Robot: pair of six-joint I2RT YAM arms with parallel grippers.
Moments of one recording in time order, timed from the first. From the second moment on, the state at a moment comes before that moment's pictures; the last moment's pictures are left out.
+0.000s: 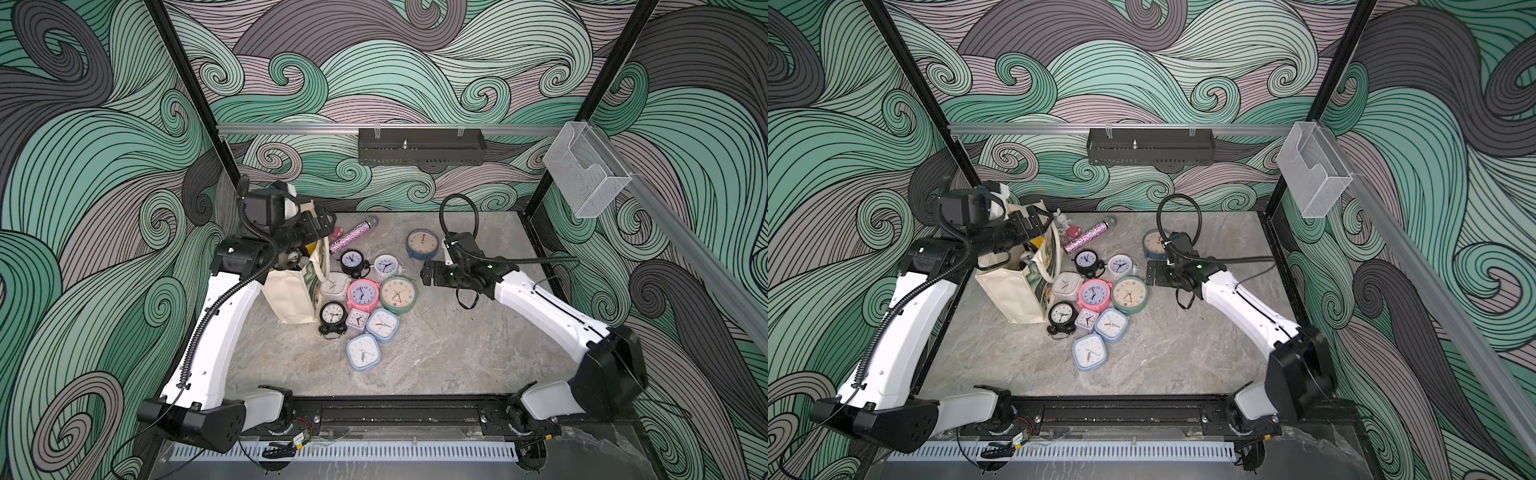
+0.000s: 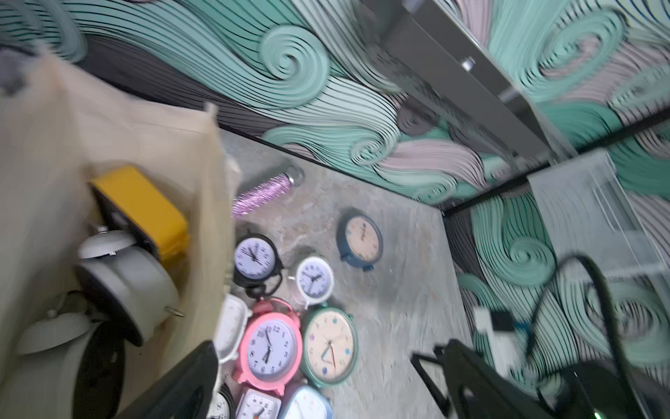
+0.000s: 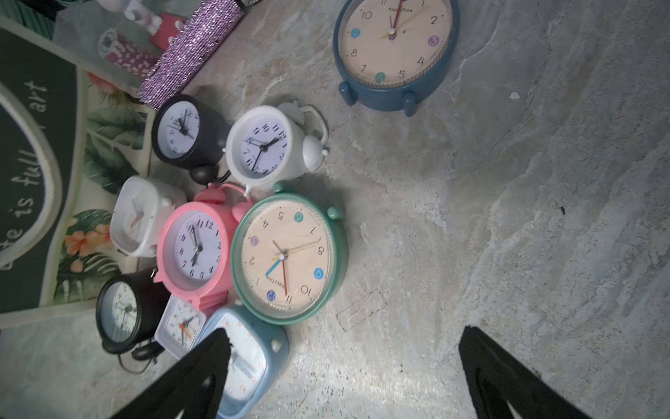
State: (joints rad) left arm -0.23 1.25 1.57 -0.85 0.21 -0.50; right arm 0.53 1.52 1.22 -0.64 0.04 0.50
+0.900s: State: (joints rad) left arm -0.45 1.15 1.09 -0.52 0.40 -0.30; right arm 0.46 2.29 1.93 -0.79 0.12 0.63
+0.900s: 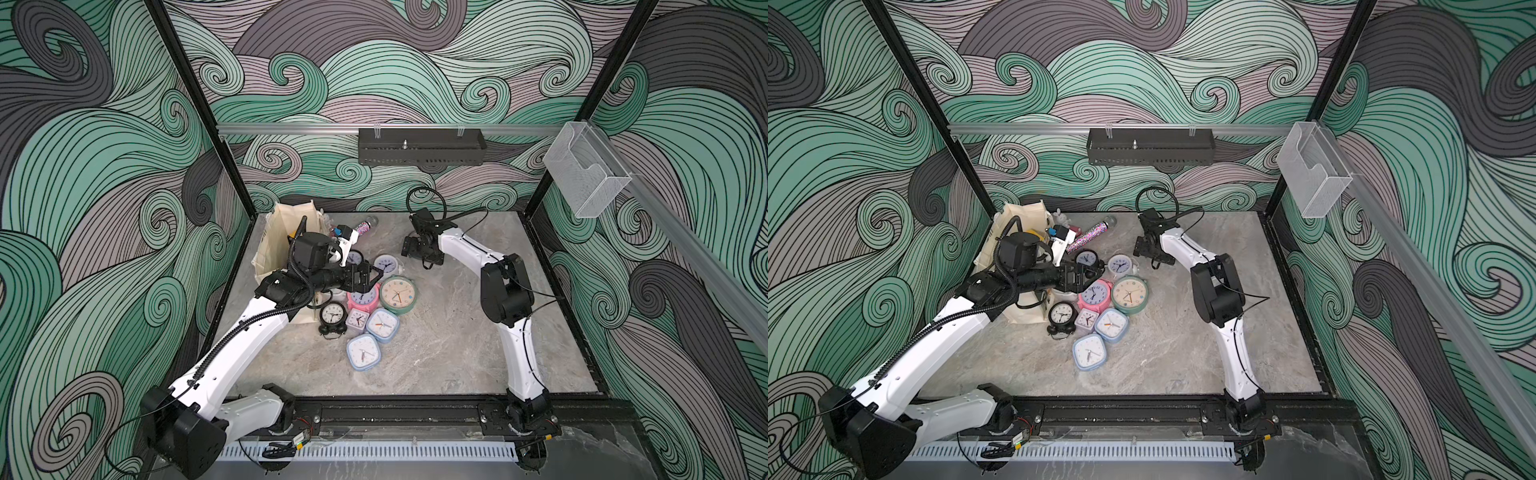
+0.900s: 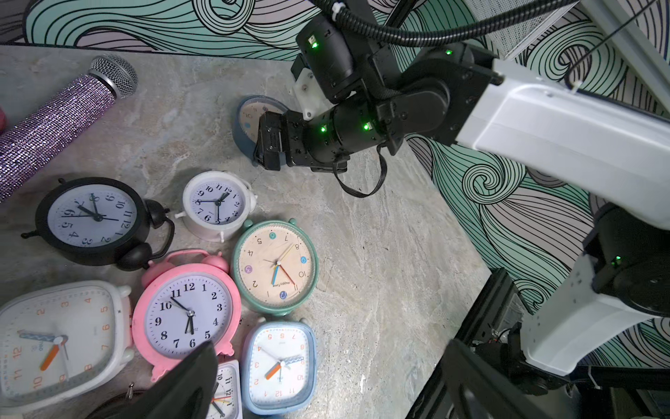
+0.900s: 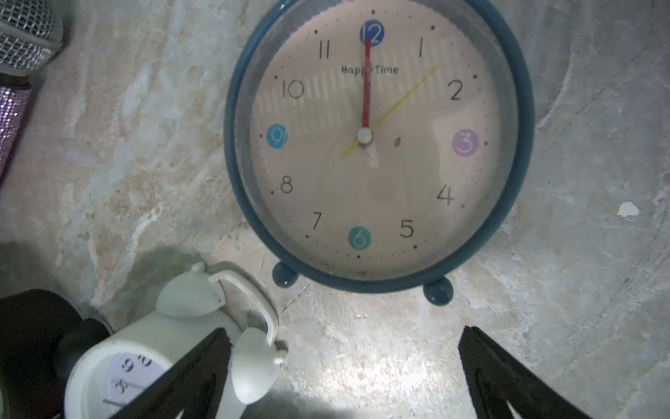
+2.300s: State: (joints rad) left arm -0.47 1.14 1.09 -0.52 0.40 -0.30; right arm 0.44 2.44 2.06 -0.77 0.20 0.63
